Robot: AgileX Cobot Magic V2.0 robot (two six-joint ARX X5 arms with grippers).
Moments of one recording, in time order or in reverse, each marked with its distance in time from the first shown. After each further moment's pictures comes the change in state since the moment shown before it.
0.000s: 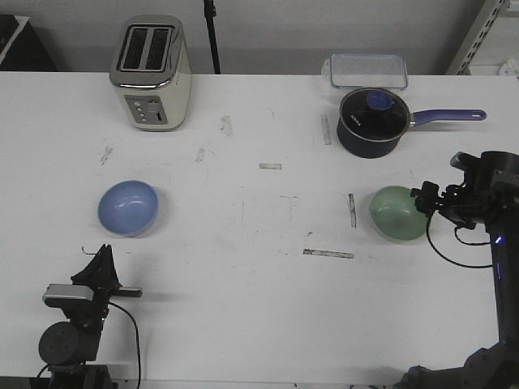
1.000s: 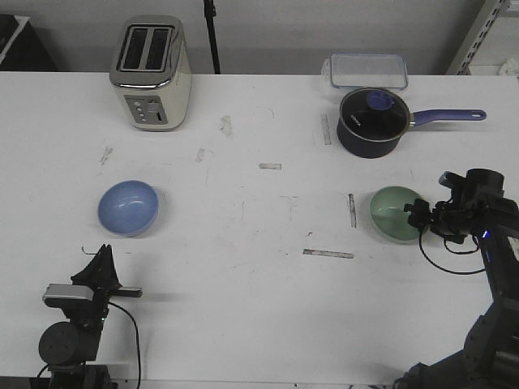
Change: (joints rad) left arm 0.000 0.000 0.000 0.000 0.000 0.000; right arm -0.038 0.131 -0.175 0.195 -0.004 -0.031
